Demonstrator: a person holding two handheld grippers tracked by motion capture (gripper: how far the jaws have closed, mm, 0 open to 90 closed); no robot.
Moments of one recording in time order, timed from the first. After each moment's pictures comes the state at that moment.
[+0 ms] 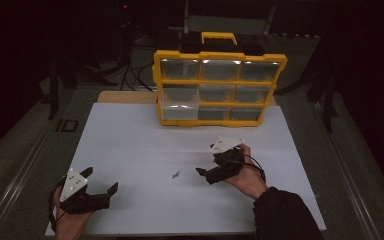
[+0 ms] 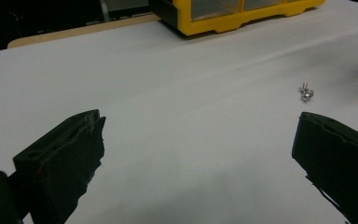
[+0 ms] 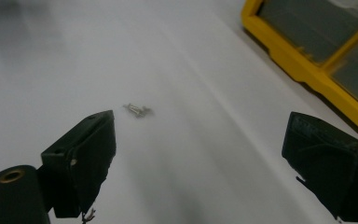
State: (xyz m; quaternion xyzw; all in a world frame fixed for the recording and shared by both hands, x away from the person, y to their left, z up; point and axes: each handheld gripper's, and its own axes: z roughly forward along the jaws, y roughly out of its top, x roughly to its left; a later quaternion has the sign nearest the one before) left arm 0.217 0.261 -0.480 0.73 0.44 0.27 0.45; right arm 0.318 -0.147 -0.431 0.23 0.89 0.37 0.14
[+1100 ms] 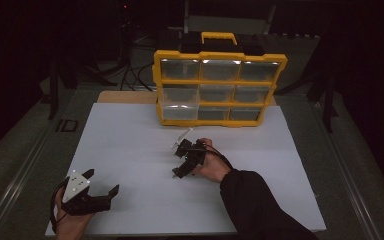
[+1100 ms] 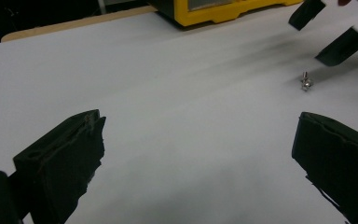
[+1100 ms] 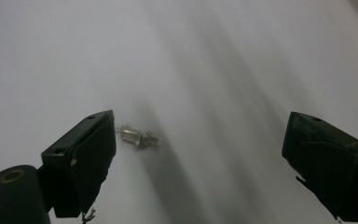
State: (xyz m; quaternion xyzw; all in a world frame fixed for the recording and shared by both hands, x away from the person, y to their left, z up) left arm 0.215 0.259 -0.484 0.74 0.44 0.26 0.44; right arm 0.371 -0.055 -0.479 0.24 0.94 0.23 0.07
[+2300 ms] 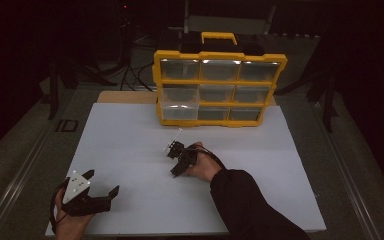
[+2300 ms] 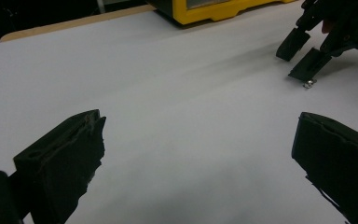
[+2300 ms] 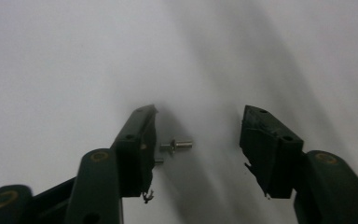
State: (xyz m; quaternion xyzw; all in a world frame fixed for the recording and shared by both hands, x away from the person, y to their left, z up) left arm 0.214 0.259 -0.485 0.75 0.43 0.26 0.43; right arm 0.377 -0.034 -0.494 0.26 0.95 0.17 0.03
